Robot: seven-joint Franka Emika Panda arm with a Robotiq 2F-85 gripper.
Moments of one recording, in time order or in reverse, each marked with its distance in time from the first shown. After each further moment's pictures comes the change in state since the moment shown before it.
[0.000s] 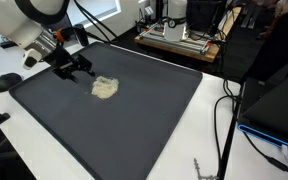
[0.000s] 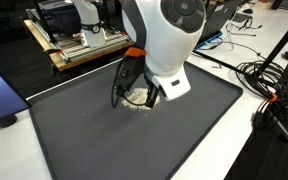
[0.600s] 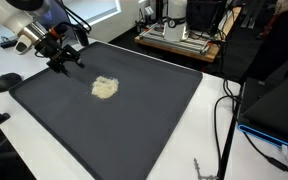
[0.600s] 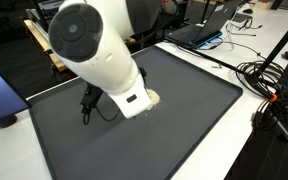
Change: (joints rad) arm -0.195 0.006 0.062 -0.014 0.167 0.012 -0.157
